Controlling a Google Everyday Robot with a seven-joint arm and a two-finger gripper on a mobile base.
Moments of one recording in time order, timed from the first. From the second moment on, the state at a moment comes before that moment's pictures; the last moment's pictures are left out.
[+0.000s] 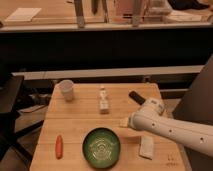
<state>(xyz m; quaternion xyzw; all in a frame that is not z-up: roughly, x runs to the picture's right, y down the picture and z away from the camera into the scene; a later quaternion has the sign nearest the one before) 0.146 0.204 0.759 -0.13 -0.17 -0.63 0.74</state>
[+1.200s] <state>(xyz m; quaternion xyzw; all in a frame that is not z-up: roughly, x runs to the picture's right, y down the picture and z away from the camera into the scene) 0.140 0.215 0.761 -0.11 -0.20 -0.70 0.68</state>
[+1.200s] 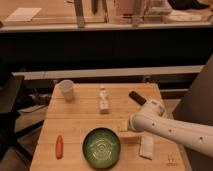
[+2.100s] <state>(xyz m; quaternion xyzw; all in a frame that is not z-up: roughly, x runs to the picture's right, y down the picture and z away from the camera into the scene) 0.127 0.224 0.768 -0.10 -0.22 -0.74 0.63</state>
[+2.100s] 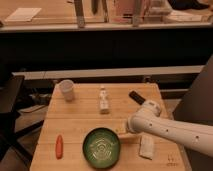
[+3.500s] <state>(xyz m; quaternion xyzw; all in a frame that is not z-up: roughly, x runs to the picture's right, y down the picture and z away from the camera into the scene) 0.107 0.228 0.791 -0.09 -0.24 -0.79 0.56</state>
